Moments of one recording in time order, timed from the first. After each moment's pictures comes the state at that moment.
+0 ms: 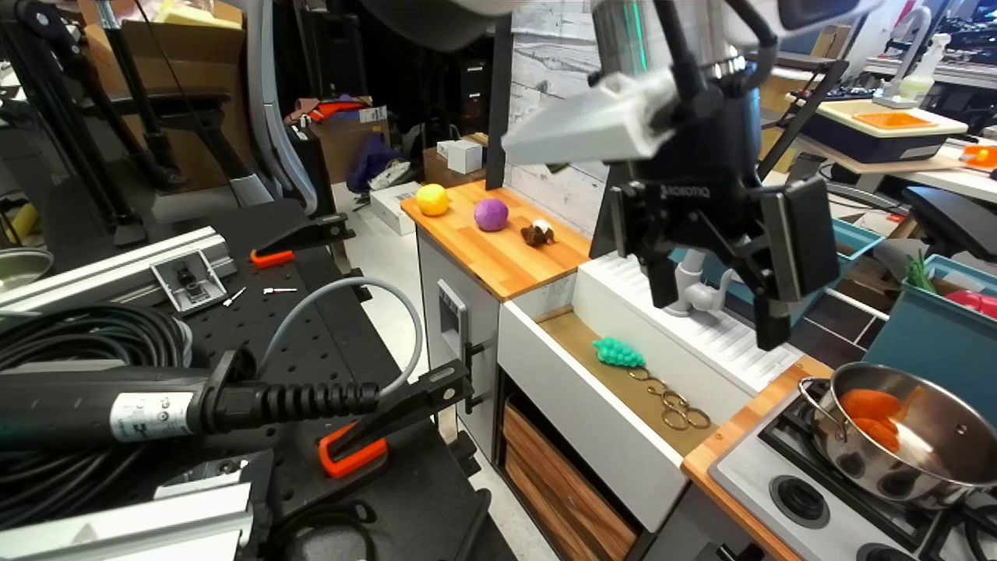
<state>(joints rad) 0.06 0.49 -0.36 -2.24 -0.86 2.86 0.69</state>
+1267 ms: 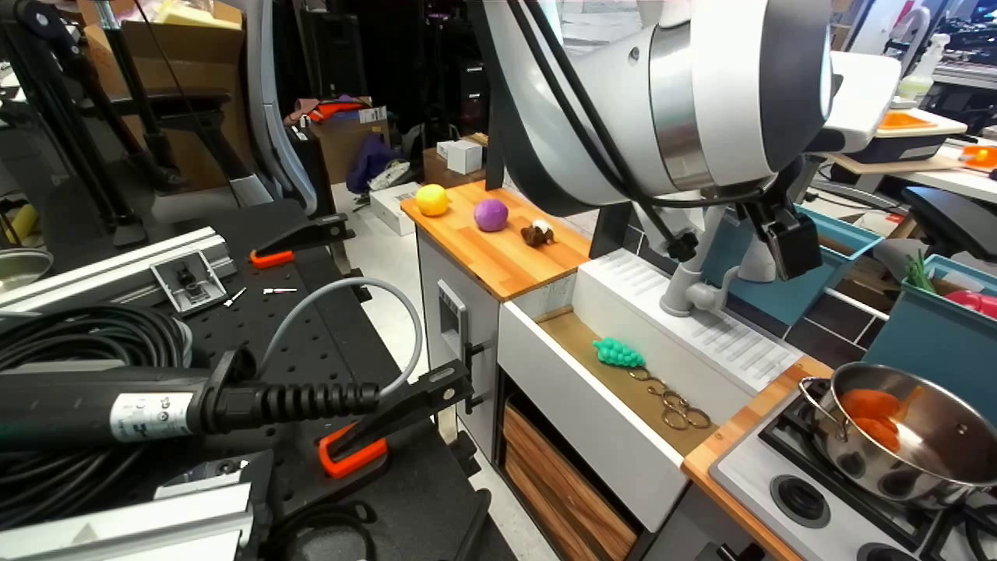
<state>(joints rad) 0.02 0.90 -0.33 -1.83 -0.64 3.47 1.11</state>
